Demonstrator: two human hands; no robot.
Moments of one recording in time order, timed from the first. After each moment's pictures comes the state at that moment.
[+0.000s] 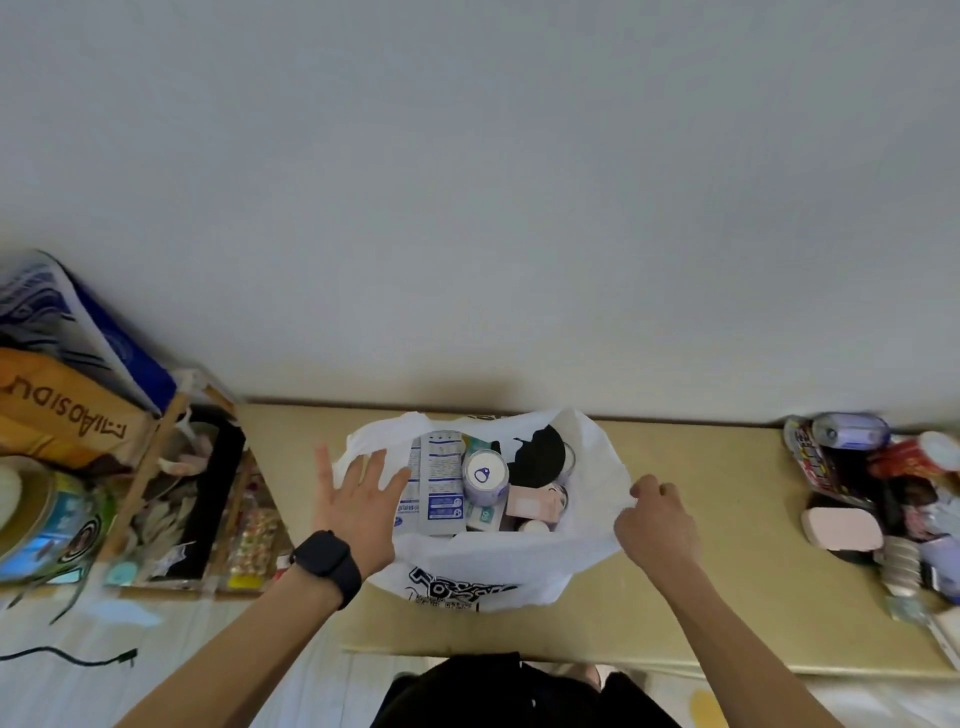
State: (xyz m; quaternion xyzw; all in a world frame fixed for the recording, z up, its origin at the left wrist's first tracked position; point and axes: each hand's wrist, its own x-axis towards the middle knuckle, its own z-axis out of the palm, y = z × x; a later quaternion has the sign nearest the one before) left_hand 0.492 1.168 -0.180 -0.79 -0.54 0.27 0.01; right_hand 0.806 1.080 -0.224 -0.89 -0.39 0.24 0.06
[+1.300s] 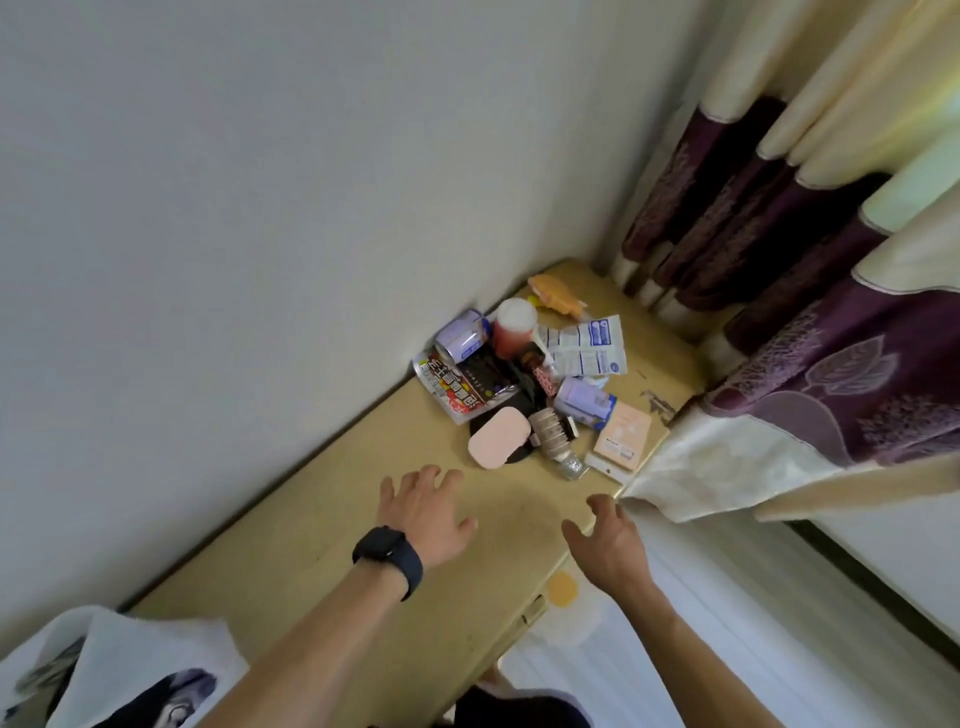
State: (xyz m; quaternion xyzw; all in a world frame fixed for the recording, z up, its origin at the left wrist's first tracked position) left_hand 1.033 1.073 -0.264 -0.94 -0.18 0.27 -0.12; right_hand 1.115 0.846 -0.311 -0.93 -0.01 0.31 0.22
